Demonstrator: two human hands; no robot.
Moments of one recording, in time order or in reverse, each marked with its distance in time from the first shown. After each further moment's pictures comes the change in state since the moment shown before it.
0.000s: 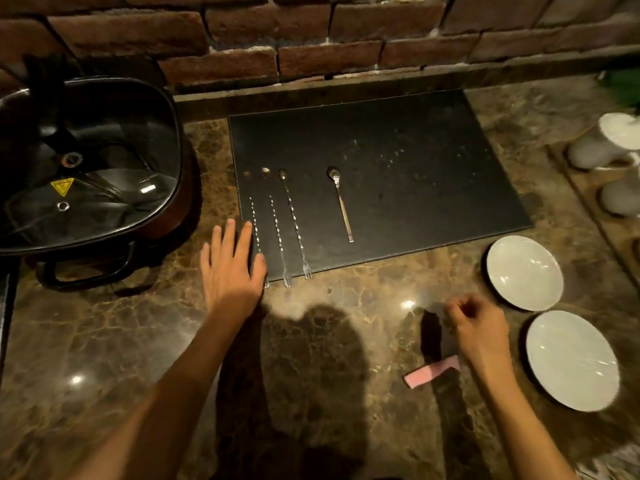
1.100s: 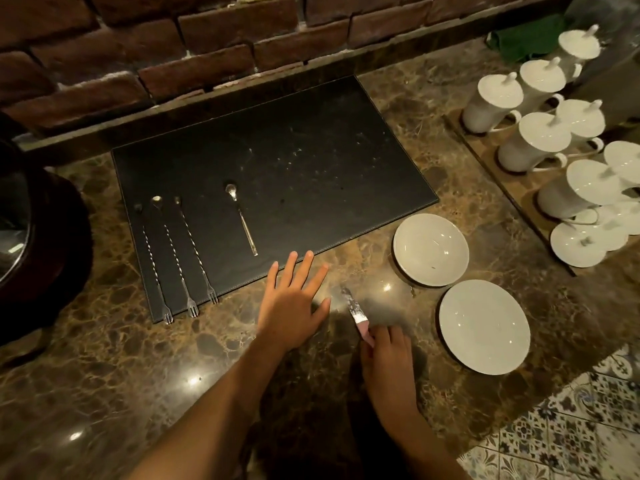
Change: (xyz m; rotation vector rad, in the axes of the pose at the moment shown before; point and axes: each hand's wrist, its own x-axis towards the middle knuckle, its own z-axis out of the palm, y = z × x) left_hand -0.040 0.183 0.124 0.302 -0.291 0.619; right_hand -0.026 0.090 0.018 -0.364 -0.029 -0.151
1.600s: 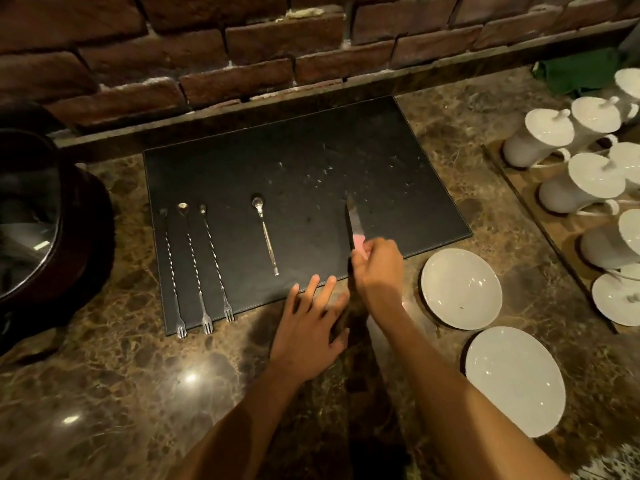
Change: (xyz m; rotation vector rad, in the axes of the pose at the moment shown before) left_hand -0.002 -0.002 0.003 -0.061 0.012 0.013; right_hand 0.171 -0.109 -0.039 0.256 0.079 0.036
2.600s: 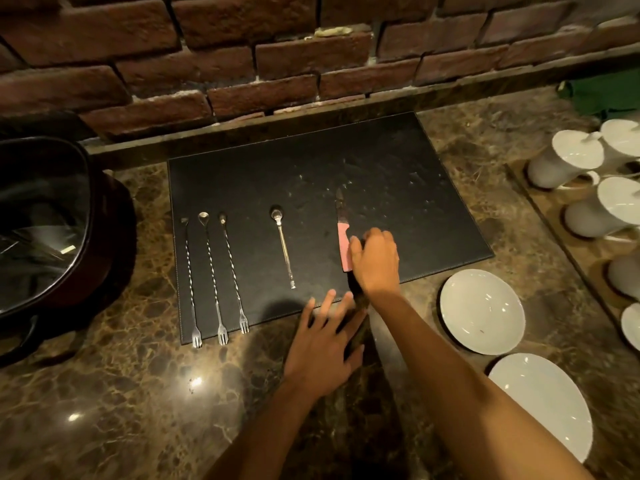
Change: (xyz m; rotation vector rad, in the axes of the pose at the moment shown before) left_hand 0.002 -0.001 -0.008 -0.008 -0.055 -0.019; right_hand 0.036 -0.038 0.025 -0.049 -0.024 -0.117
